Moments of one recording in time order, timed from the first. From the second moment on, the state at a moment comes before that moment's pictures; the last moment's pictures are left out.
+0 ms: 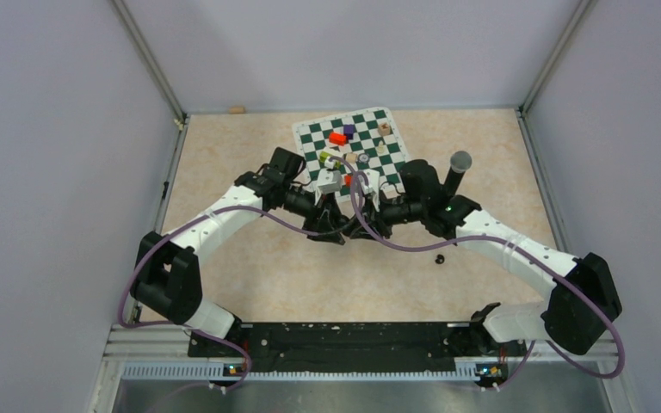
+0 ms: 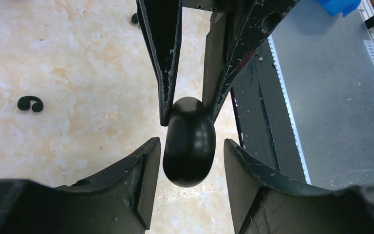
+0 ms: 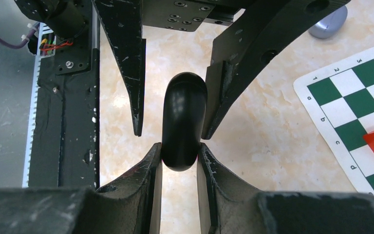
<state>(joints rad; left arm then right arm) -0.49 1.51 1.13 -0.59 1.16 0.58 0.68 1.29 0.95 -0.22 -0.73 -0.29</state>
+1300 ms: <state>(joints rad) -0.49 1.51 1.11 -0.54 1.16 0.58 0.66 1.29 0.95 -0.23 -0.68 -0.30</state>
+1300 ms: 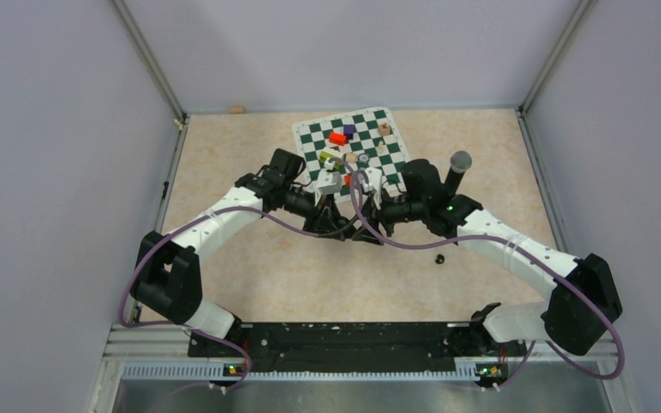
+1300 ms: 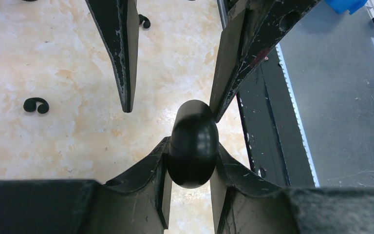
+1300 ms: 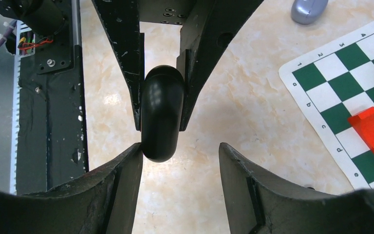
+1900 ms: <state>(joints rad) -0.49 1.51 1.11 -0.54 1.16 0.59 0.65 1.22 0.94 -0.21 -0.52 -0.33</state>
